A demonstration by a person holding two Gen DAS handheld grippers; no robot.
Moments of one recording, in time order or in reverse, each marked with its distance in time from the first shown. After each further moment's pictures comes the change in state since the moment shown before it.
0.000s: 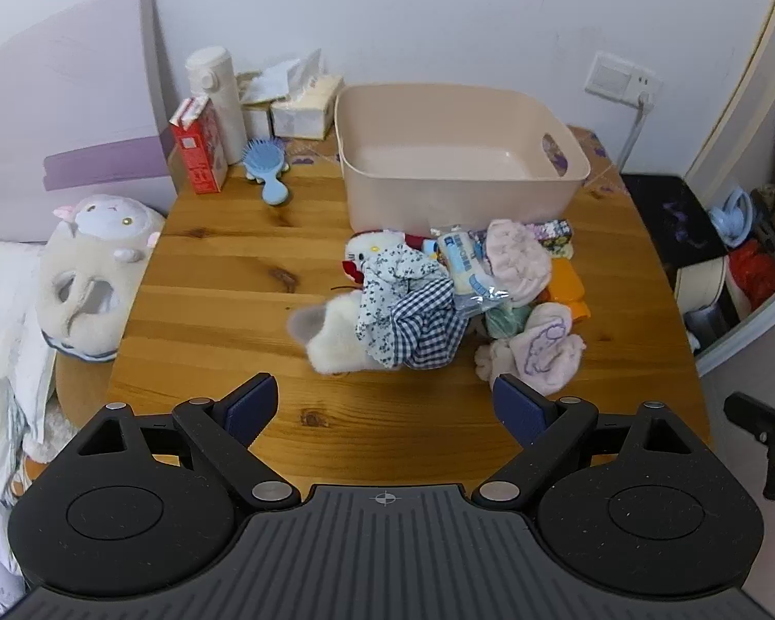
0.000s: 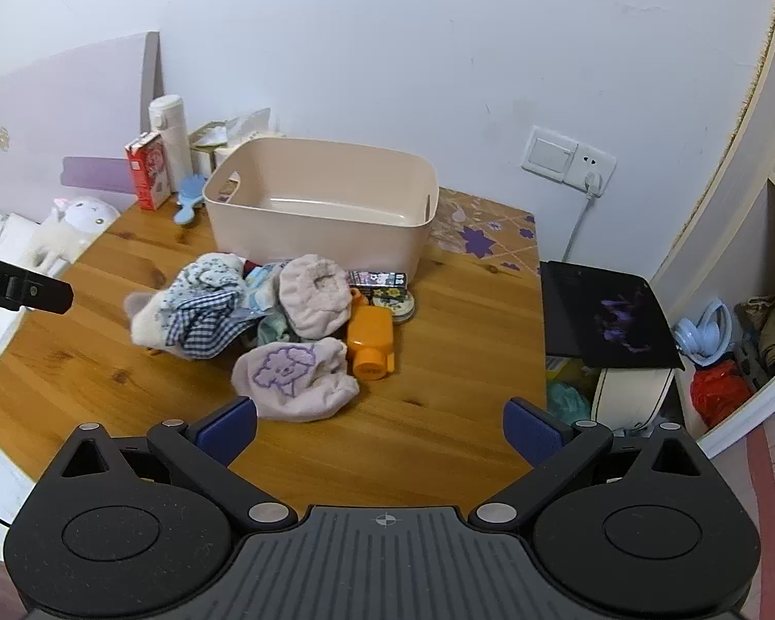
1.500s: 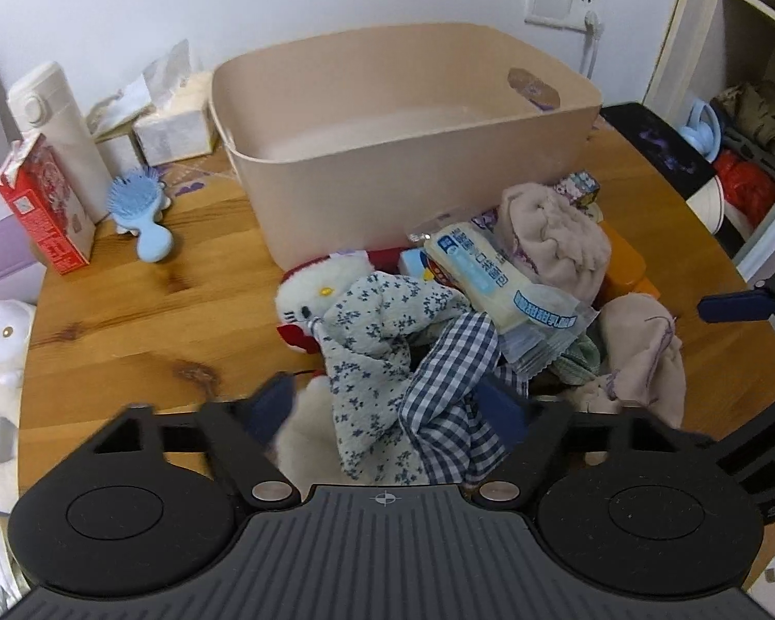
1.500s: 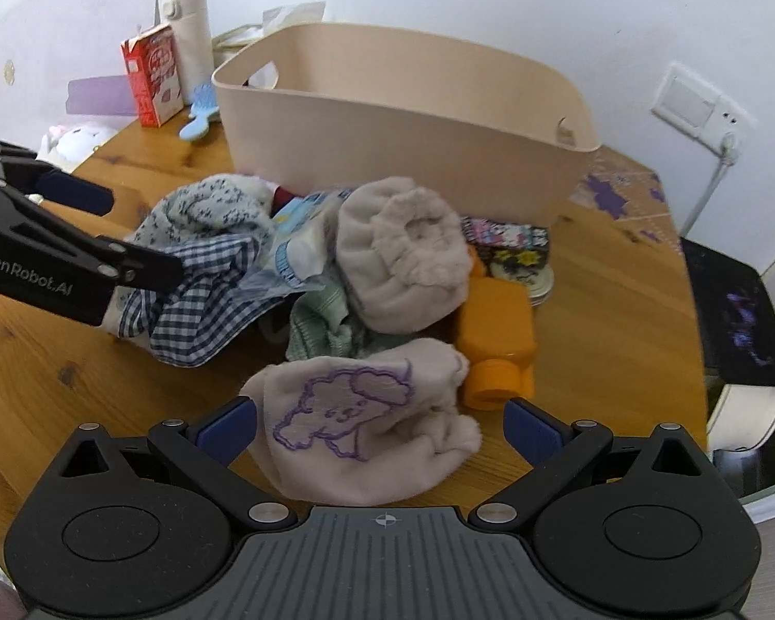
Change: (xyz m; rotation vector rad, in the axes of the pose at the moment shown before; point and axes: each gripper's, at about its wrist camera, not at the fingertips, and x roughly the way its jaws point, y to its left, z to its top) left arm 0.178 0.002 0.031 0.250 -0.029 -0.128; right arm 0.186 0.068 0.008 -0.073 0.132 0.119
